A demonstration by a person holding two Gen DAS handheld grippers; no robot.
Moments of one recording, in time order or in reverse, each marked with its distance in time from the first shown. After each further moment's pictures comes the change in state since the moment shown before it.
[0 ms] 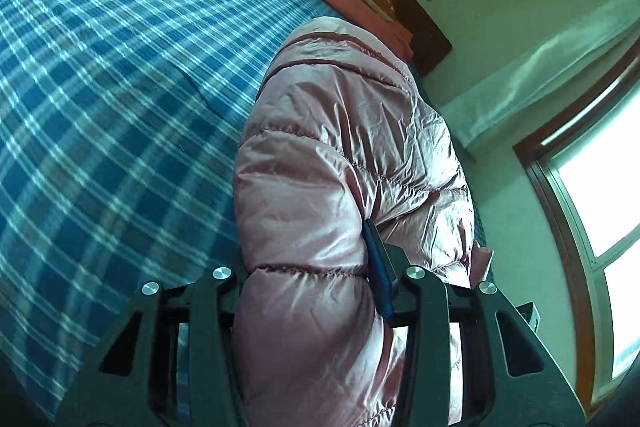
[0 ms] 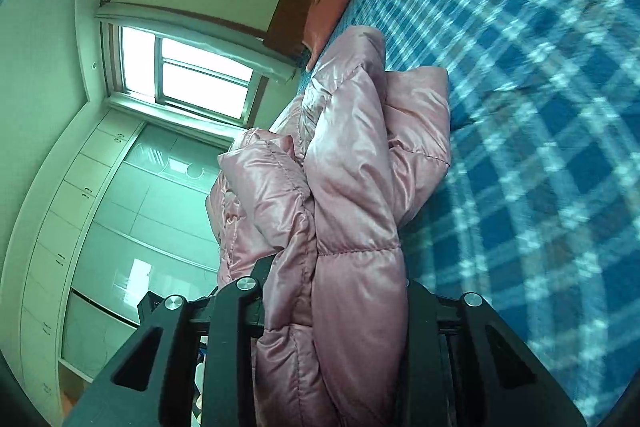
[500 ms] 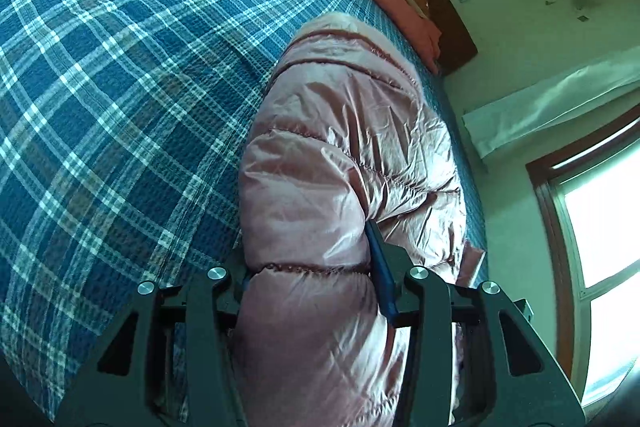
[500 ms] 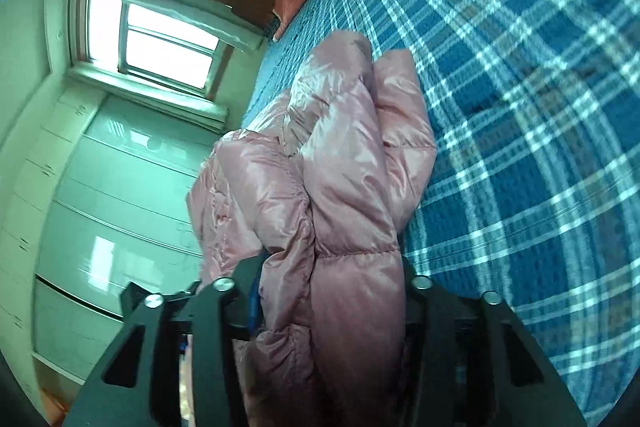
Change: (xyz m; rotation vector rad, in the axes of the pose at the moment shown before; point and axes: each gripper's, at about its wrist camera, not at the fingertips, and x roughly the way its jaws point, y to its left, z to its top) left arm 0.012 0.060 0.029 -0.130 0.087 -0.015; right arm 0.045 0.017 0.014 -0.080 0.072 -0.195
